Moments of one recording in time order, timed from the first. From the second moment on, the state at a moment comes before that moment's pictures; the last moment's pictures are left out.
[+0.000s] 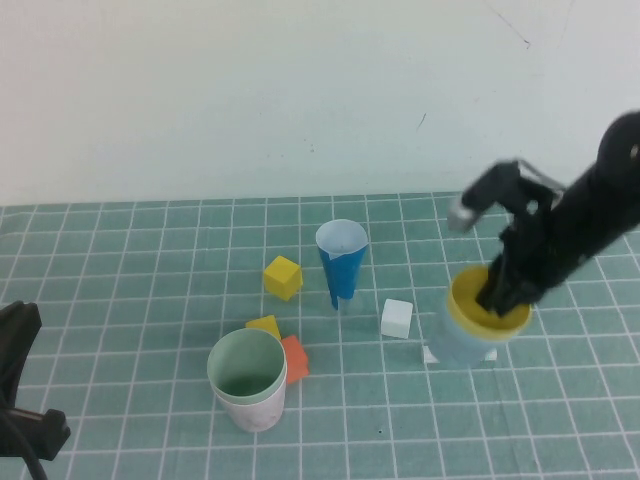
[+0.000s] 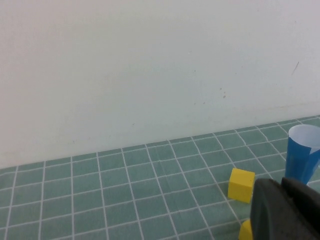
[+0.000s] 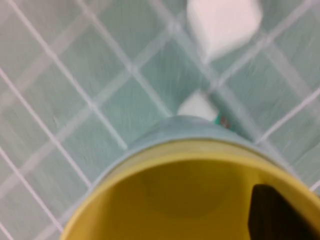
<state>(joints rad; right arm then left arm) 0.28 1.91 -1.32 0.39 0.84 -0.82 -0.24 0.54 -0.33 -0.39 0.02 0.33</state>
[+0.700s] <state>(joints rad) 0.64 2.08 -1.78 0.45 0.91 -0.79 -0.24 0.54 -0.33 -0.39 0.02 0.33</state>
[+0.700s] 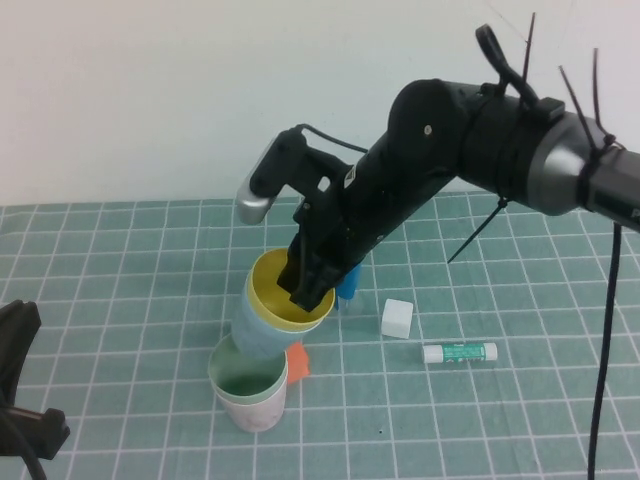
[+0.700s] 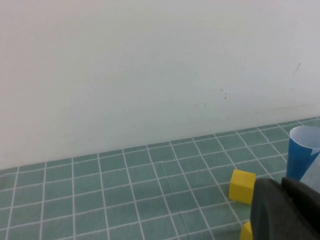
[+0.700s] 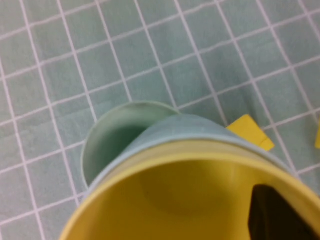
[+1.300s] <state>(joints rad) 0.64 2.15 -1.82 0.47 0.97 -0.88 -0.24 0.54 -0.33 -0.39 0.01 0.33</state>
